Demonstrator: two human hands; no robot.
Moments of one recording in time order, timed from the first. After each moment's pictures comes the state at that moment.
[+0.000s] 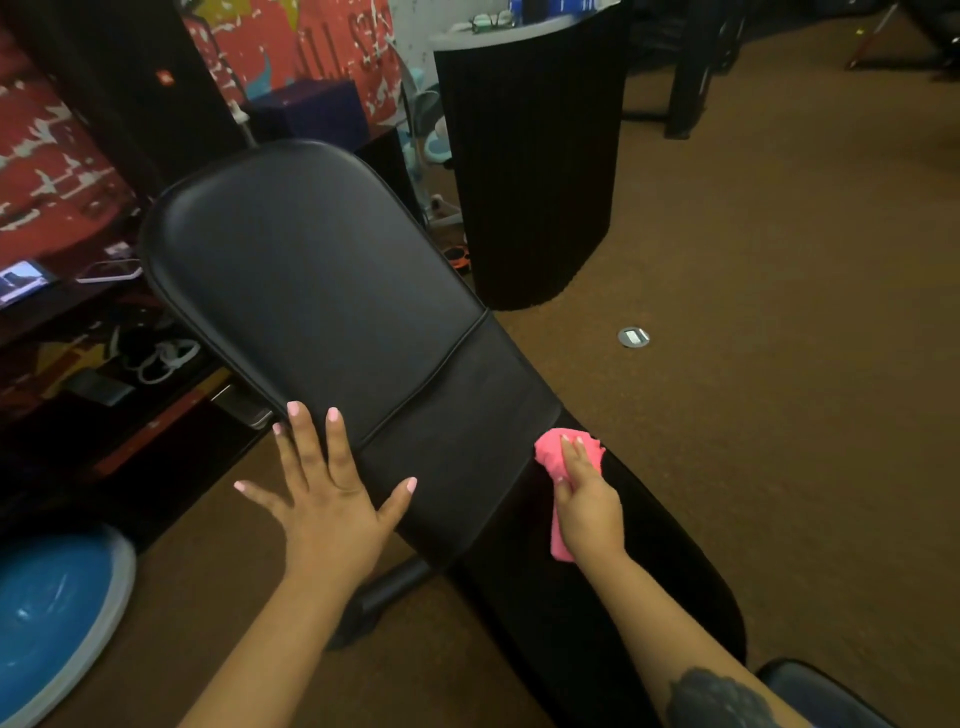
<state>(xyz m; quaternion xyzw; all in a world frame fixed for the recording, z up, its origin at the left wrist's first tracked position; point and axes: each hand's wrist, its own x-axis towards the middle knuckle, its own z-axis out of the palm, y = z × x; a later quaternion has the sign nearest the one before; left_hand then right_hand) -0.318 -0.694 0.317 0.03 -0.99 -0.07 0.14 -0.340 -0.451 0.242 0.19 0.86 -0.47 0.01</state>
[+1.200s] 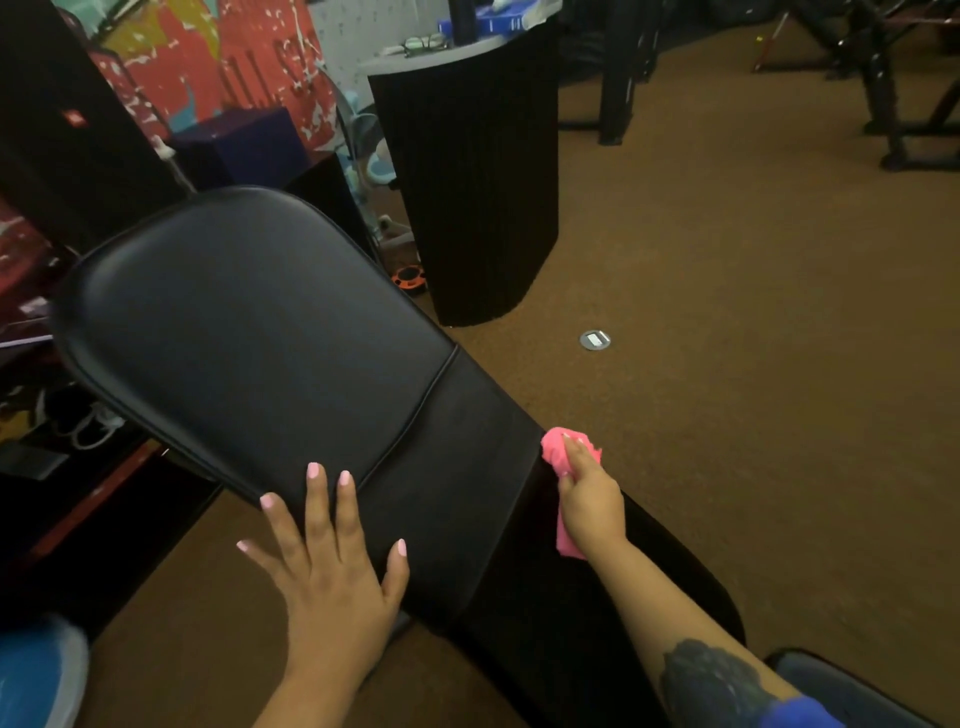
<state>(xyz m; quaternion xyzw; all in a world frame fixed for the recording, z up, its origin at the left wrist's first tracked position) -0.328 -0.689 0.298 -0.06 -0.97 -0.02 0.25 -0.380 -0.438 0.245 0.26 0.83 -0.49 -0.02</state>
